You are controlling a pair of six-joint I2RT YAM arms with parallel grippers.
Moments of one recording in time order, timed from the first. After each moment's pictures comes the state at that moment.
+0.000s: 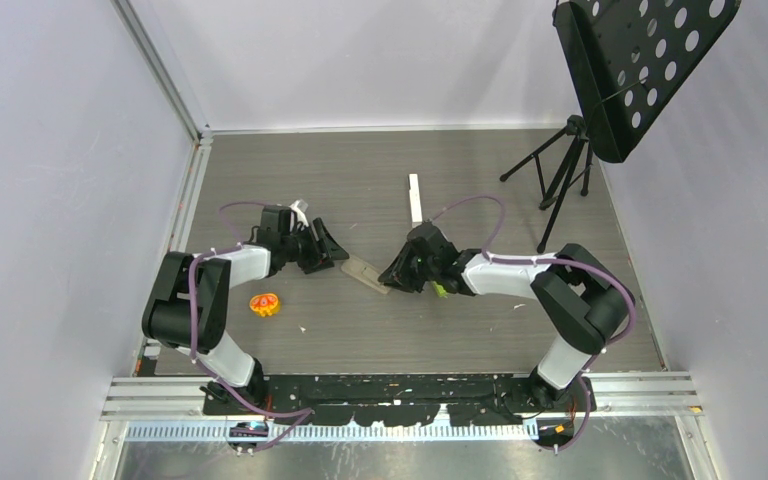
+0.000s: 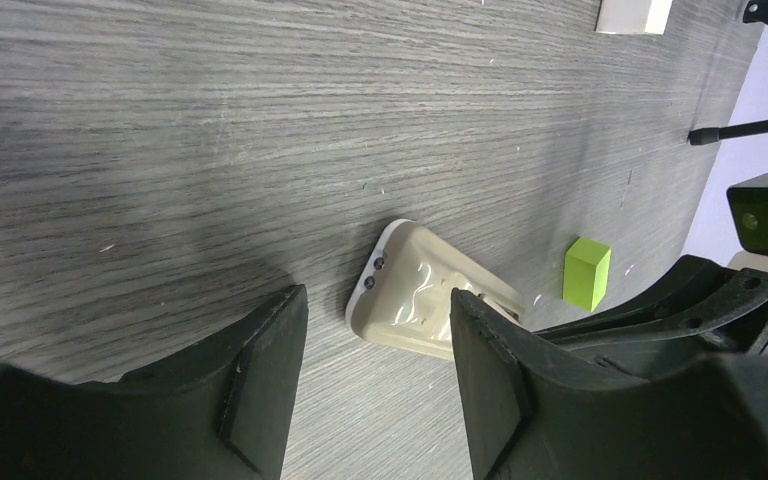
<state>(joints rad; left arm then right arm) -0.19 1.61 0.69 0.10 0.51 -0.65 0.78 1.67 0.81 0.08 -0.10 1.23</state>
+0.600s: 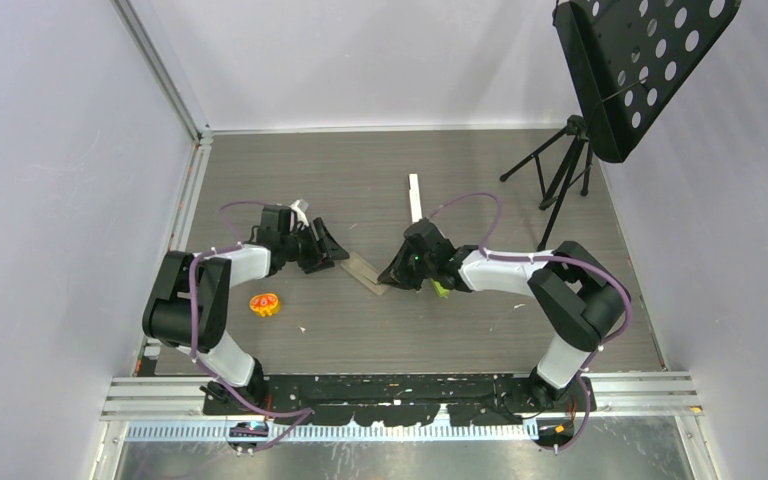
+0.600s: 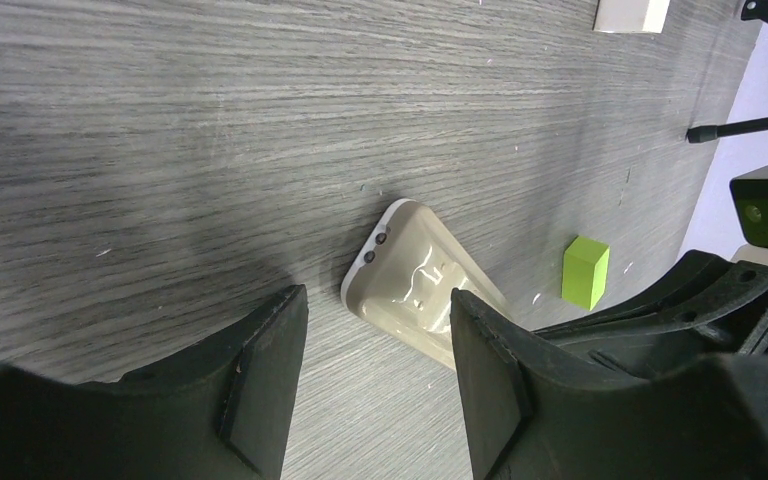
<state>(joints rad) -0.19 1.61 0.69 0.10 0.51 -0.65 0.78 1.70 0.86 0.04 -0.11 1.21</state>
